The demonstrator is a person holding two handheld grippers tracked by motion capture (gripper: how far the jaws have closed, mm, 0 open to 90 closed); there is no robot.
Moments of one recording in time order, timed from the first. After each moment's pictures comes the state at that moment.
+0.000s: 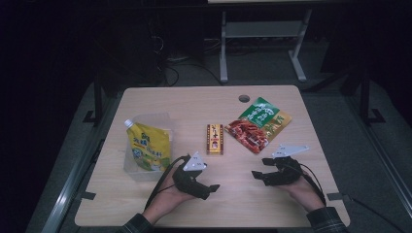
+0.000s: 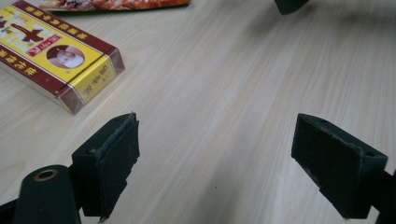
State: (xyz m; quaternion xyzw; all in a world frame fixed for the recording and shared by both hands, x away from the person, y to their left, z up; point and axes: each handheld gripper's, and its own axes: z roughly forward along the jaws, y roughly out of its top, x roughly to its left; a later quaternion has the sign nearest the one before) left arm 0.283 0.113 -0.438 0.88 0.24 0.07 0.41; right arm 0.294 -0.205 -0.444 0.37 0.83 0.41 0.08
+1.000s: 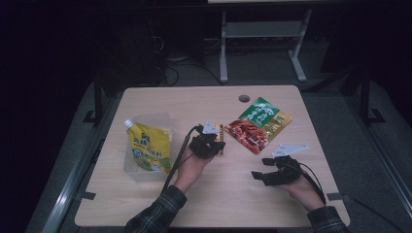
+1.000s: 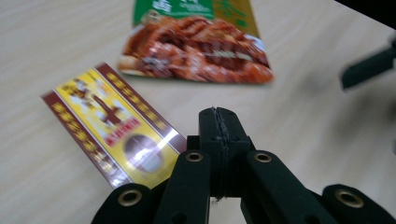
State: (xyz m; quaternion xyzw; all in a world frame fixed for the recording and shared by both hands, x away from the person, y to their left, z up) left arm 0.369 0.067 -0.413 0.84 0.34 0.11 0.40; right arm 0.296 -0.205 -0.445 0.37 0.83 0.41 0.07
